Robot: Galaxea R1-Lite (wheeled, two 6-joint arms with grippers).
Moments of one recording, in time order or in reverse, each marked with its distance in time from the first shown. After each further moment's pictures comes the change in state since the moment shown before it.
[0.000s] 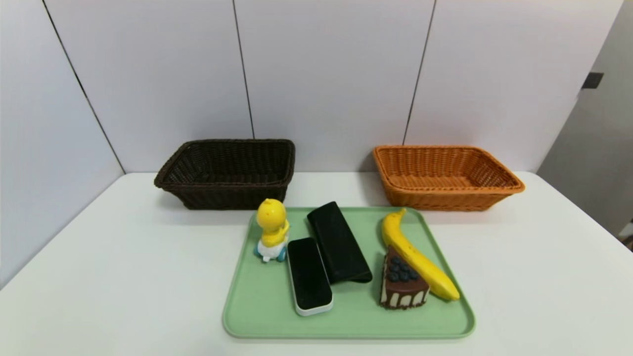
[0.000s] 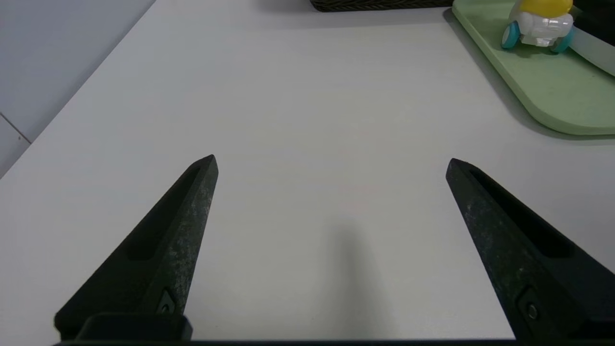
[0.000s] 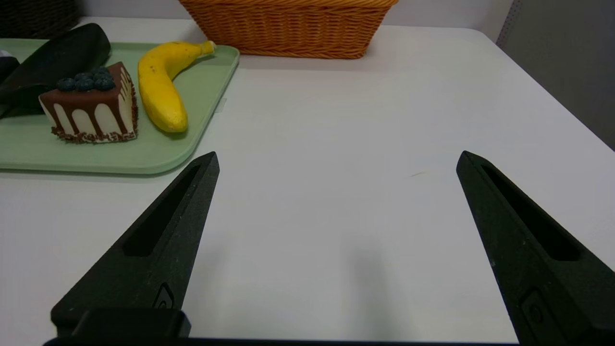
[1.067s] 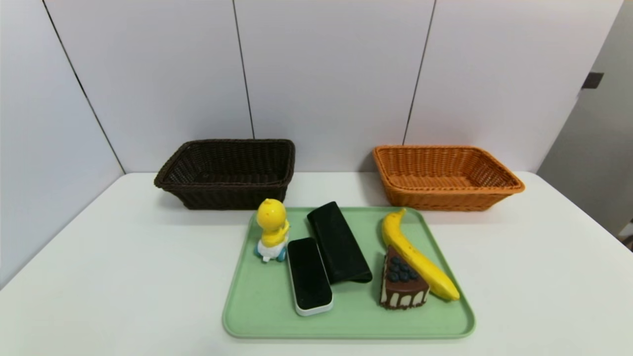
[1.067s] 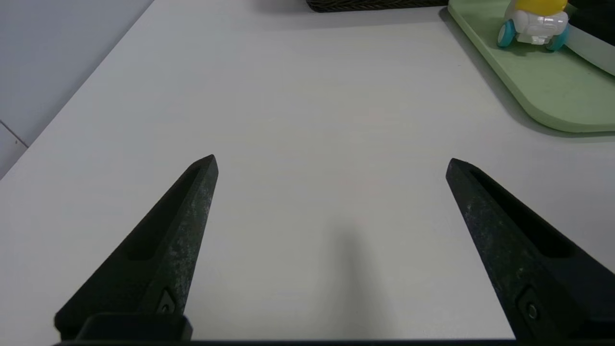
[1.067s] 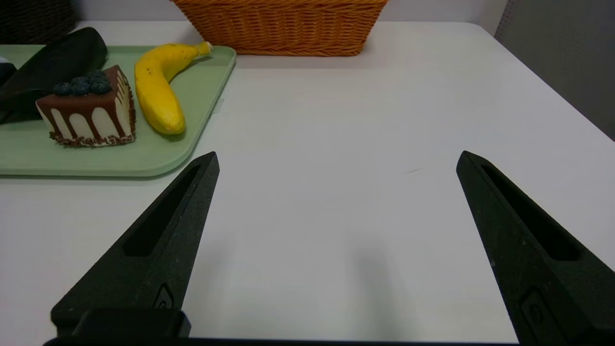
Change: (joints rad) left arm 0.000 0.000 -0.001 0.001 -0.010 0.010; right arm 0.000 0.000 -0.003 0.010 -0.009 0.008
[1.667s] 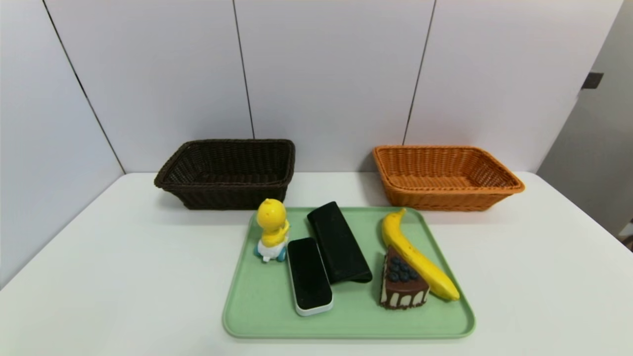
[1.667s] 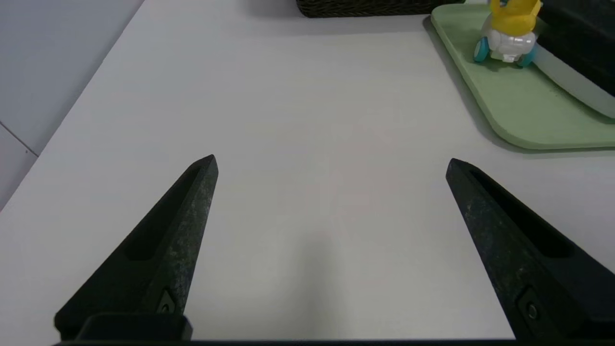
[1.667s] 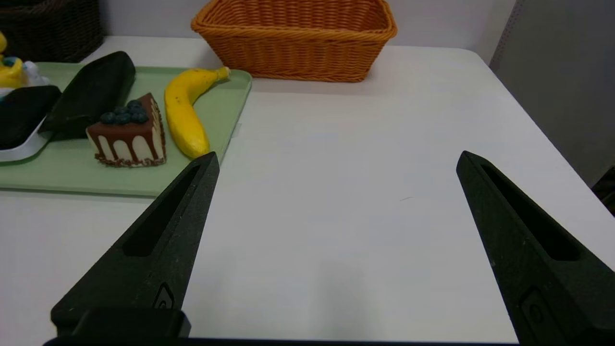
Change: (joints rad) left arm -0.001 0.134 -0.213 0.146 -0.023 -0.034; right arm 0.001 0.103 -0.308 0.246 0.033 -0.018
